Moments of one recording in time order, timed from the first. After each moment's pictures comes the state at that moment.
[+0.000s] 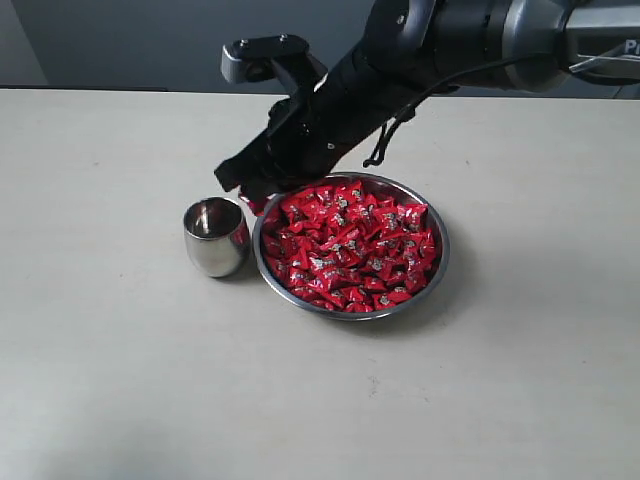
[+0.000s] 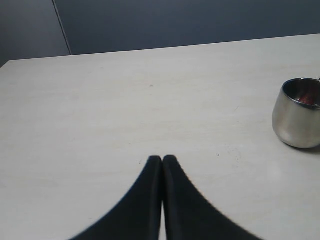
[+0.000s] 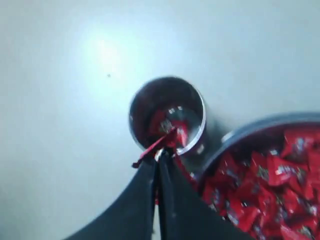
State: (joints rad) left arm 0.12 0.00 0.01 0.03 0.34 0.03; right arm 0.76 1.94 -1.46 0.66 0.68 -0.57
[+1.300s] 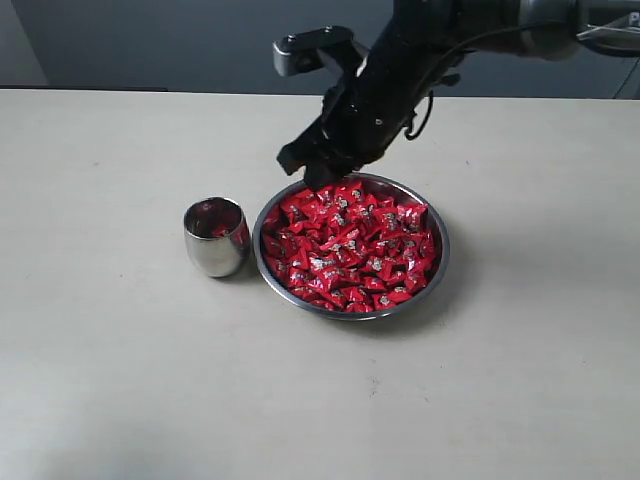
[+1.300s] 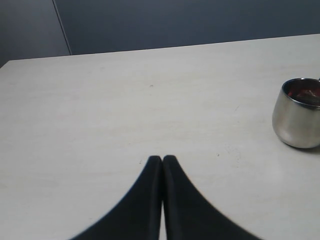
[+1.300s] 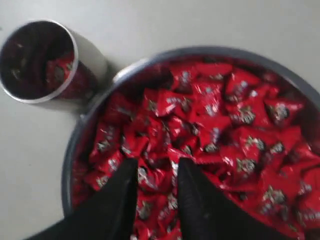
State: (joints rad) left arm 0.12 0.00 0.01 0.03 0.34 0.03; right arm 0.66 1.98 -1.54 0.36 0.85 -0.38
